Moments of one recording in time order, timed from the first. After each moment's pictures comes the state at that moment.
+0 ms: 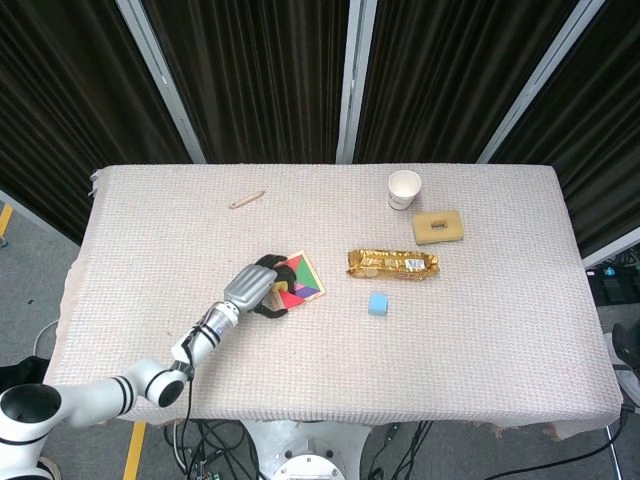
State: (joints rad) left arm -0.84 -1.73 -0.17 -1.16 1.31 0.78 -0.18; right arm 0.02 -1.02 0.17 -1.60 -1.40 1.58 0.01
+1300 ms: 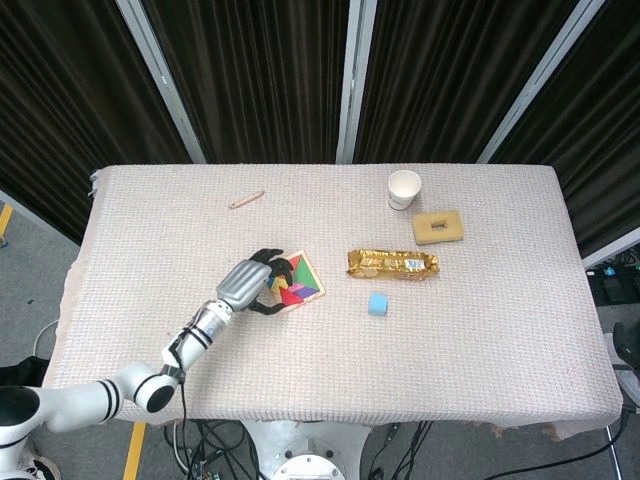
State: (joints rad) left arm -0.81 -1.64 -0.18 -1.31 1.34 0.89 -0.17; right arm 0.01 -1.01 0.17 -1.62 -1.41 1.60 0.00
